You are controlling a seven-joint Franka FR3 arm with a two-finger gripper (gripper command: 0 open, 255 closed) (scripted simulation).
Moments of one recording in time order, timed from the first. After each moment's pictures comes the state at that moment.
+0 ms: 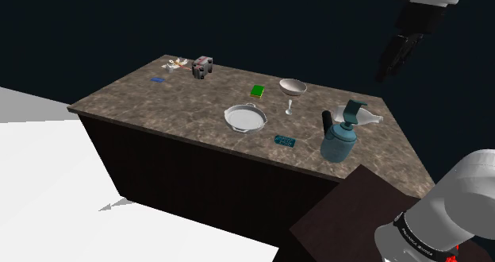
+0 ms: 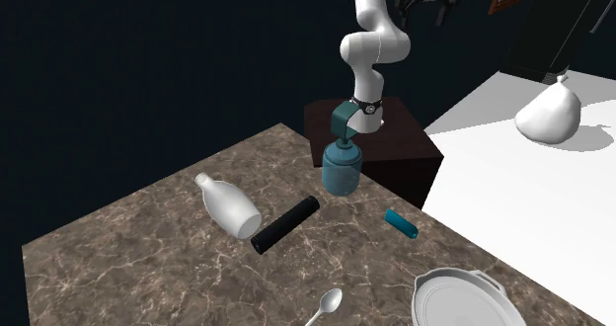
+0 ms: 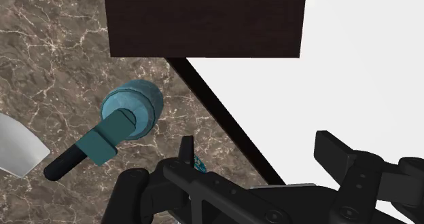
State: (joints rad) arm -0.01 -0.82 0.02 -2.27 0.04 1.44 -0.03
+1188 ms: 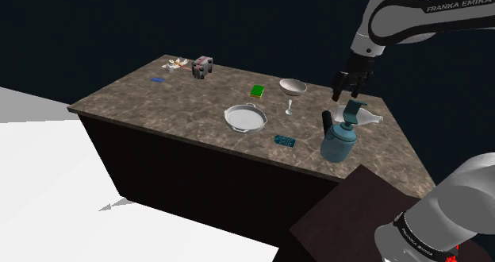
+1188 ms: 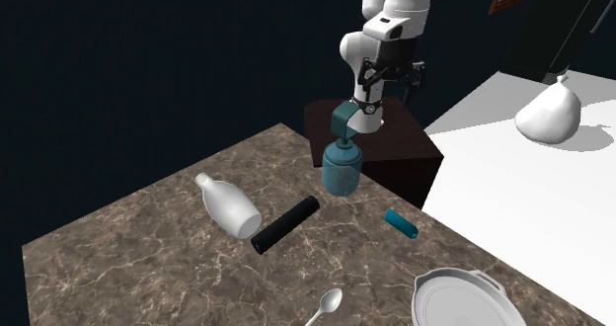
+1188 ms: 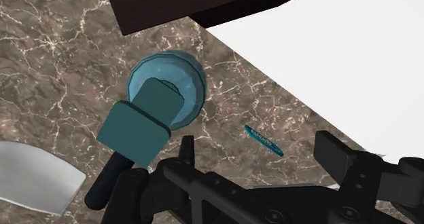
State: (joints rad) arm -0.15 -0.48 -0.06 -2.41 -0.03 1.91 0.07
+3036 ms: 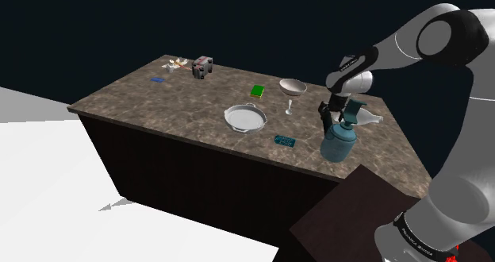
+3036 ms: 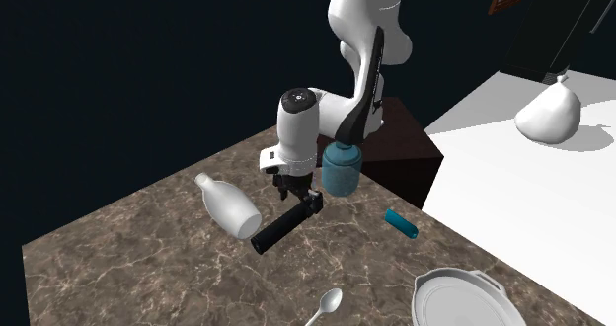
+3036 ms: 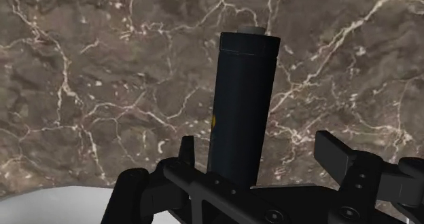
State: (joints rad) arm -0.36 0.44 -0.22 -2.05 0.06 2.46 0.18
